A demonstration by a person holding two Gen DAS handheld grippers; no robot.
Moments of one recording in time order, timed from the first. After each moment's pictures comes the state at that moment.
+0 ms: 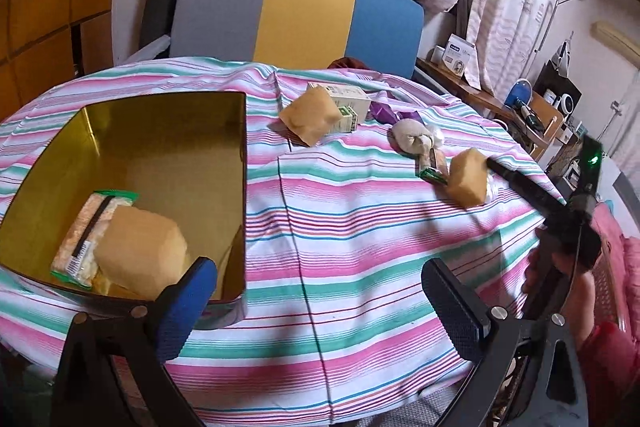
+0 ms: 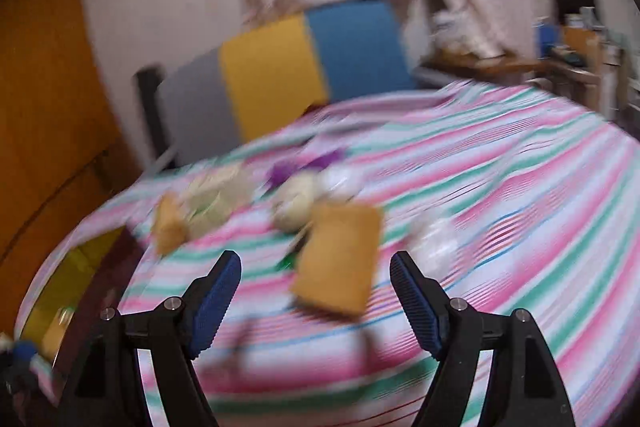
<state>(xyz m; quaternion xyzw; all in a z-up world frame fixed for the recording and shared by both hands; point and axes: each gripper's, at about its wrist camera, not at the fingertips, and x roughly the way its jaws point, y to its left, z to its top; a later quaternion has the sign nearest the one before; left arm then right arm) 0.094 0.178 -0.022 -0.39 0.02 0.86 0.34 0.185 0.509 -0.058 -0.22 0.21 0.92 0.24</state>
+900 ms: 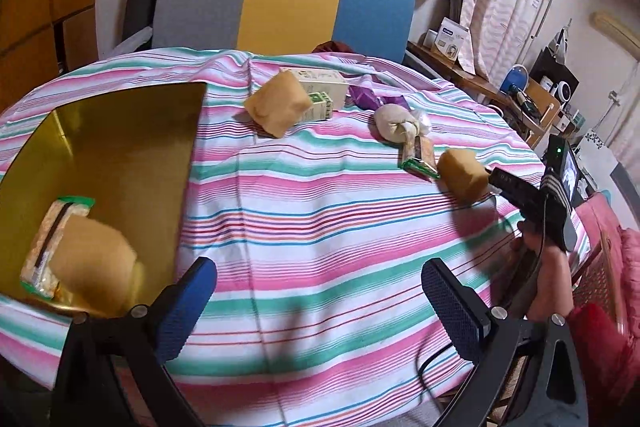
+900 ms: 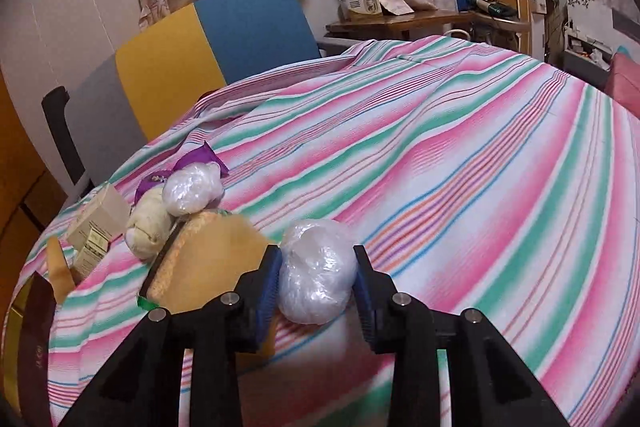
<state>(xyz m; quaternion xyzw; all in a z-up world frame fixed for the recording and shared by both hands) 0.092 0.226 -0.027 -0.41 0.03 0.84 0.35 0.170 0.589 -0.104 -0.28 0.26 0.86 0.34</state>
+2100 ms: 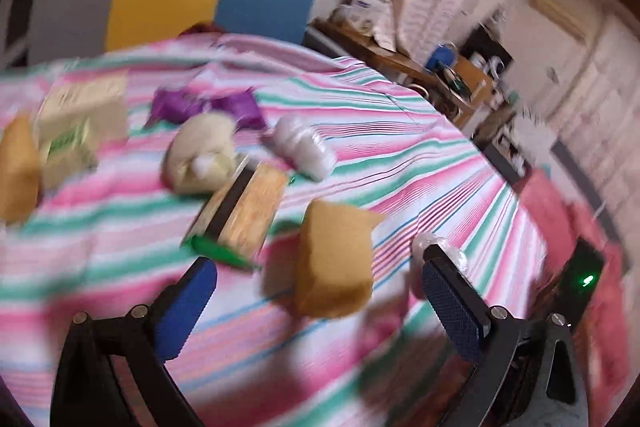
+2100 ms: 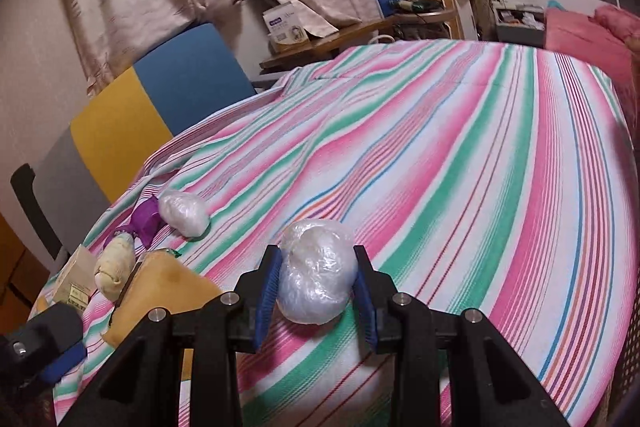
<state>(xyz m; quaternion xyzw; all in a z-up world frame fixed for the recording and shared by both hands) 0.075 0.456 -0.047 -0.40 0.05 0.77 0.49 0.224 0.598 -0.116 -0.19 0.33 0.82 0.43</state>
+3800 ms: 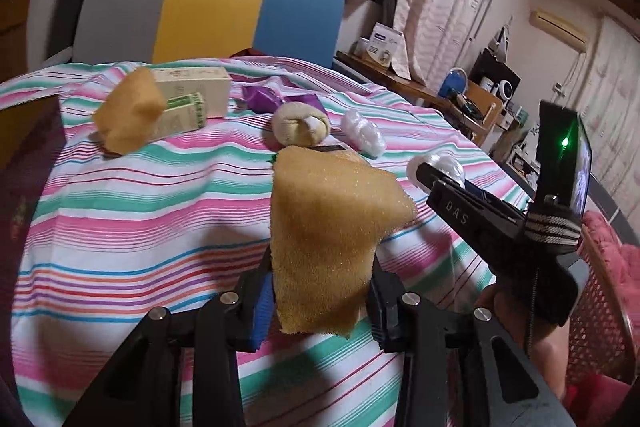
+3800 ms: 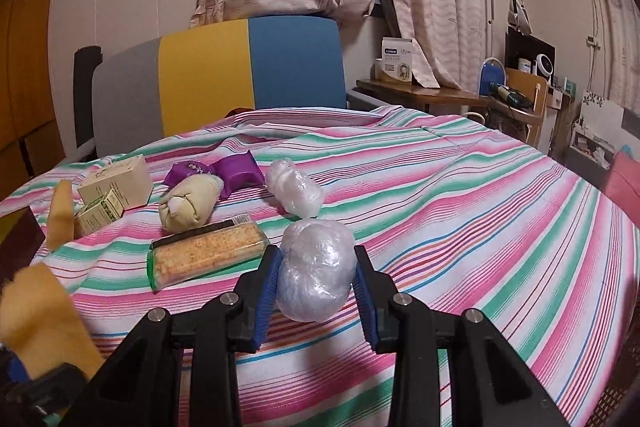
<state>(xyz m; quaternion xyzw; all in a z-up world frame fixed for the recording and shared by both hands) 0.092 0.330 -0.074 -0.35 0.00 0.82 0.46 0.157 0.529 -0.091 -0.24 0.11 0.90 0.35</state>
